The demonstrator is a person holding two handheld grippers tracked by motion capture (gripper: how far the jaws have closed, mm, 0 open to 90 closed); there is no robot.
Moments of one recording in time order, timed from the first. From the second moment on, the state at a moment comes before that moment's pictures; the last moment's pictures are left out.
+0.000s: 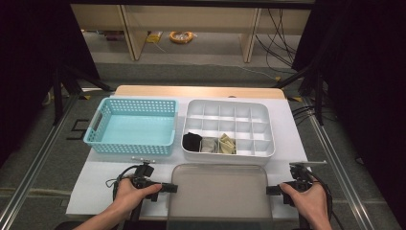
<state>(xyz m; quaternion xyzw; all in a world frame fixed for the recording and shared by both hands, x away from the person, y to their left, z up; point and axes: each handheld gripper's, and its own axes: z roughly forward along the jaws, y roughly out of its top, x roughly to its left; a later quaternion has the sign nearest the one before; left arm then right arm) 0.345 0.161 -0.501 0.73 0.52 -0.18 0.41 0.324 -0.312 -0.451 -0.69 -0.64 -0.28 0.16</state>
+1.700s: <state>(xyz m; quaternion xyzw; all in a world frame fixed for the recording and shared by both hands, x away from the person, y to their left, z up) 0.382 0.159 -0.421 0.71 0.47 -0.11 0.52 0.333 -0.317 -0.403 -0.67 -0.62 -0.40 0.05</state>
